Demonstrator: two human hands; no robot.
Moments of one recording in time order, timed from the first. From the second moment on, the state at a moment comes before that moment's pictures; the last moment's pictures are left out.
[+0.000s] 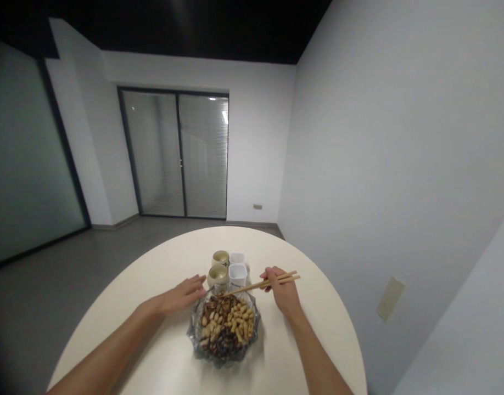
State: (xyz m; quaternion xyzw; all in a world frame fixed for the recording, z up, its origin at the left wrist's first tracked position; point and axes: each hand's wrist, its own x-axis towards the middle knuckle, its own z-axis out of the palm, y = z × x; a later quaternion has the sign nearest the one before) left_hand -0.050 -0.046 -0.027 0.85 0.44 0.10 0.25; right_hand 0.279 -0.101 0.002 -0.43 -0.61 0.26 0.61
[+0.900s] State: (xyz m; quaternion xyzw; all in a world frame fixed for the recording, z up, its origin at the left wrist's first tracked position) left_hand -0.052 -0.044 -0.031 0.85 0.44 0.10 0.26; right_hand 0.281 -0.099 0.001 -0.43 -0.58 0.26 0.64
